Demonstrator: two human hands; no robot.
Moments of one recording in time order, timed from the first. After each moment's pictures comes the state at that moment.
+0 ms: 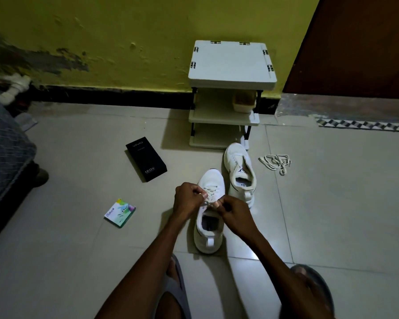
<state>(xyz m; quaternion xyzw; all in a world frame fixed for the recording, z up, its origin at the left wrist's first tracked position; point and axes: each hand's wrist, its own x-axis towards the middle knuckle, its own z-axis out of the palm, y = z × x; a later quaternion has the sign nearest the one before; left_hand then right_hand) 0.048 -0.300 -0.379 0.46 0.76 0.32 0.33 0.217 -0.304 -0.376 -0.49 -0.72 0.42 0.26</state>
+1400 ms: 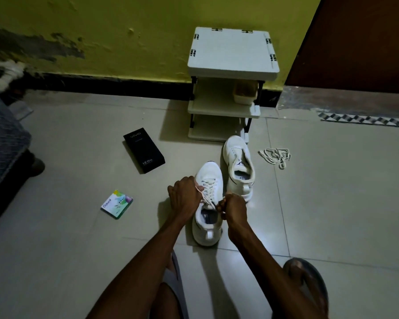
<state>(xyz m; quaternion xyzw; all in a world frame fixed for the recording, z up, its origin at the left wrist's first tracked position) 0.058 -0.302 -0.398 0.52 0.83 0.14 0.10 0.197 -0.312 -0.368 -0.63 -0.34 0.61 0.33</state>
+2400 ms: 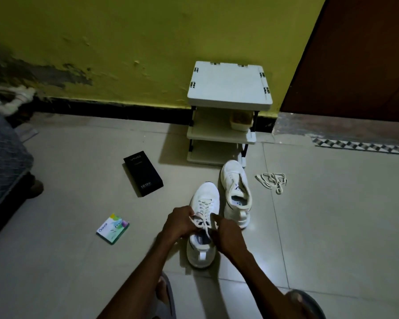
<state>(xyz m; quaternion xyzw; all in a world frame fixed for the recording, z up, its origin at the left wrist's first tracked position) 0.043 -0.304 -0.366 0.50 0.79 0.10 0.35 0.204 -0.291 -0.385 -0.54 -0.78 0.30 0.10</state>
